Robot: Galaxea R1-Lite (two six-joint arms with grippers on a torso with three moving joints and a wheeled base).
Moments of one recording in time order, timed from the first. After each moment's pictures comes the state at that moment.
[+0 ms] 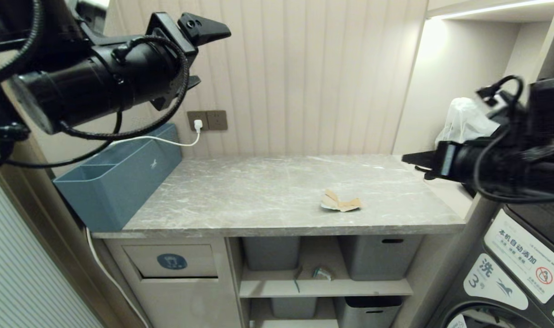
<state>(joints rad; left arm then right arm) -0.49 1.58 -1.35 -0.36 -0.03 -0.63 0.30 1.54 -1.04 -0.16 0.02 0.37</state>
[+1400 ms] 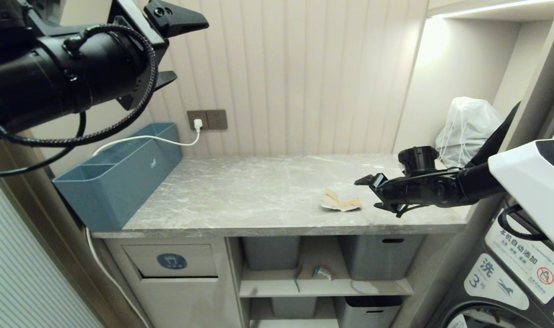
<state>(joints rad) -0.49 1.47 -1.29 -0.31 0.03 -0.61 0.10 2.33 -1.52 -0.23 0.27 0.83</state>
